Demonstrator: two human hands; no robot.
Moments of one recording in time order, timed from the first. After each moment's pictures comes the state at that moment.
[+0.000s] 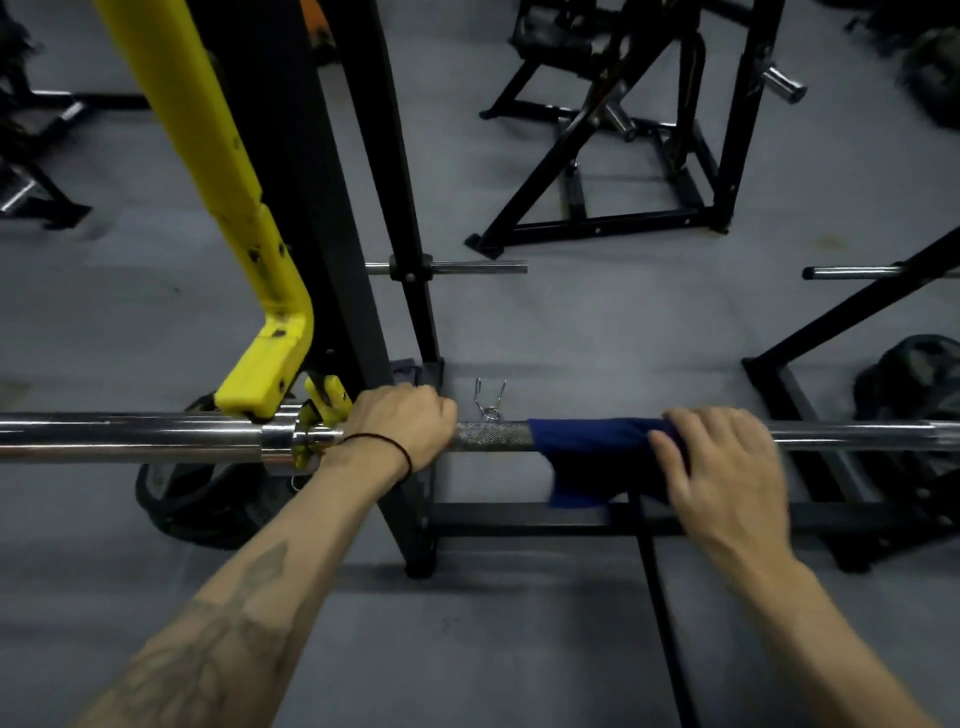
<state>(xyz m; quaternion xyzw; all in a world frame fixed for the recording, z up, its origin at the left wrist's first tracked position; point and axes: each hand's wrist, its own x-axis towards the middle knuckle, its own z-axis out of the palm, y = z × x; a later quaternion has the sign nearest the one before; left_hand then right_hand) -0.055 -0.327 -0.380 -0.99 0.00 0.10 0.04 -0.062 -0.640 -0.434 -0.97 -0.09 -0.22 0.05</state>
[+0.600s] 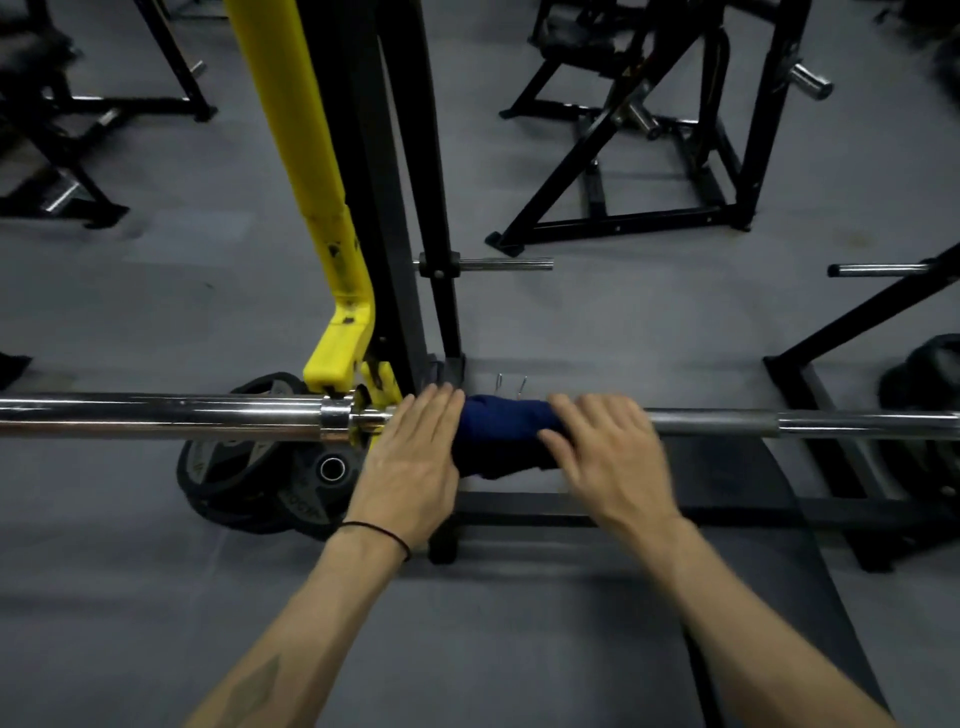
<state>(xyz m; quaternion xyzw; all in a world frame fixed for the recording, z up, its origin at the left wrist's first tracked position) -0.139 -0.291 -0.421 -0.99 0.09 -0.12 -0.02 -0.079 -0.525 -0.436 -0.95 -0.23 -0.18 0.08</state>
